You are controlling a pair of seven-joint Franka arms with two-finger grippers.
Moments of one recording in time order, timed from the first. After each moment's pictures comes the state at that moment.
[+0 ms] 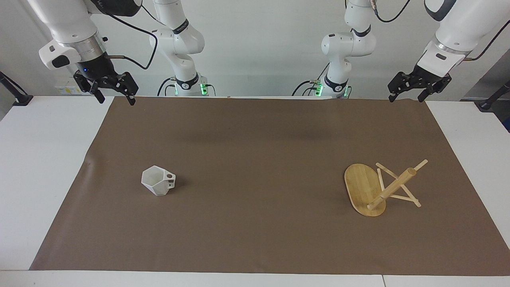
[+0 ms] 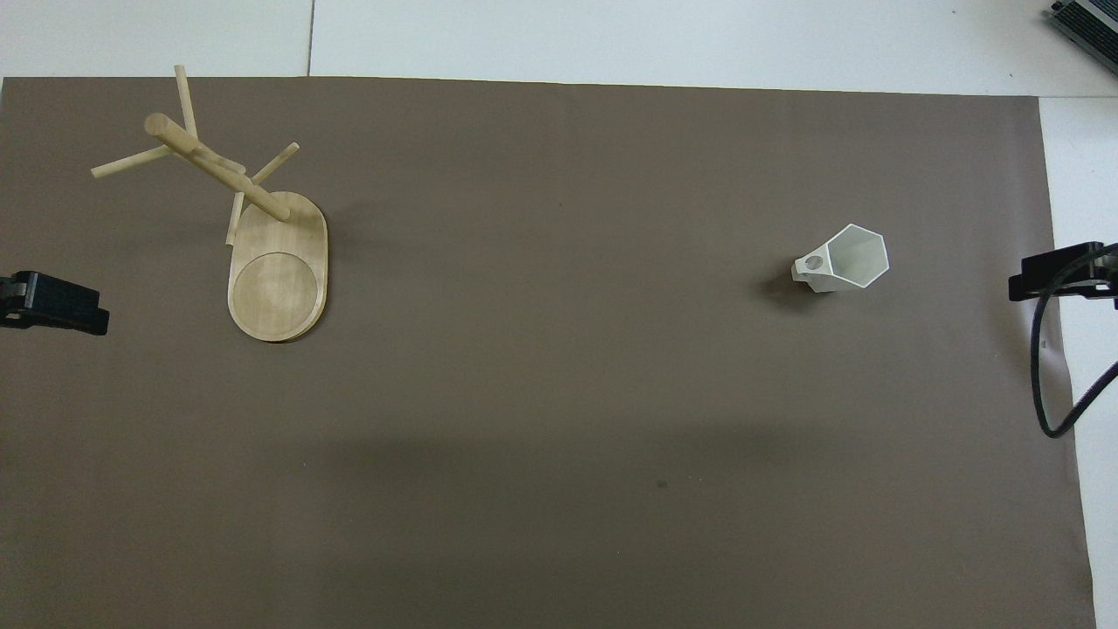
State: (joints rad) left arm -0.03 -0.07 -0.01 -1.59 -0.01 1.46 0.00; right arm -0.06 -0.03 -0.02 -1.56 0.00 1.54 0.01
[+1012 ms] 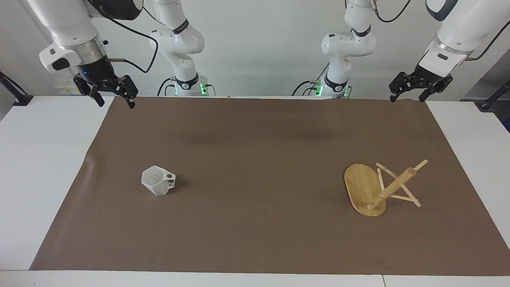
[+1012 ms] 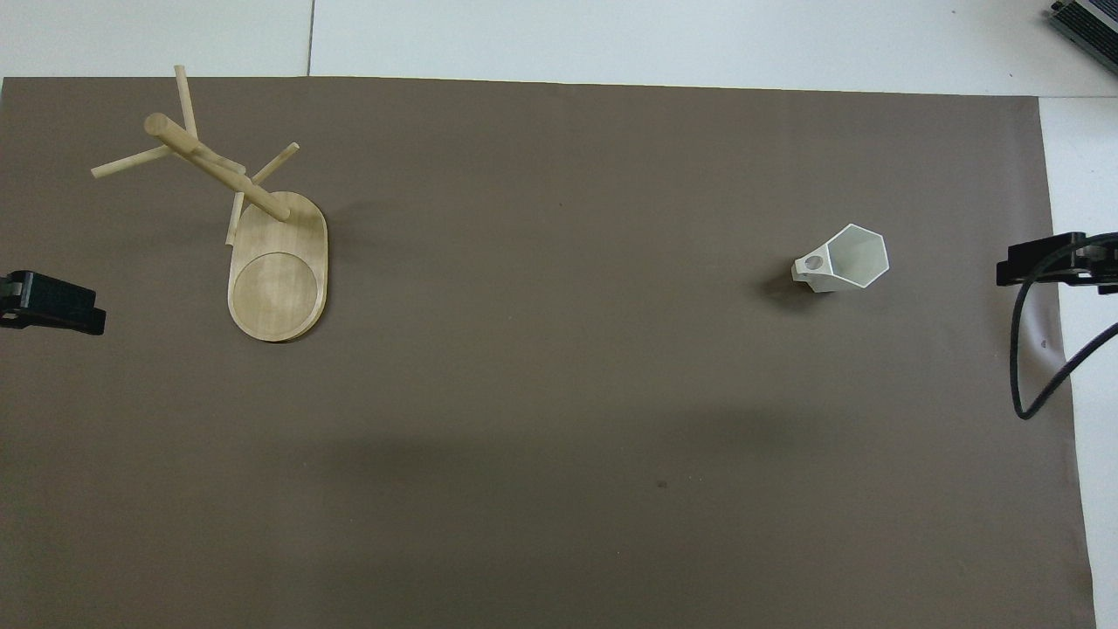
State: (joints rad) left arm -0.02 -0.07 -0.01 -1.59 -0.01 1.46 0.00; right arm -0.06 -0.04 -0.02 -1.64 0.00 1.67 0.01
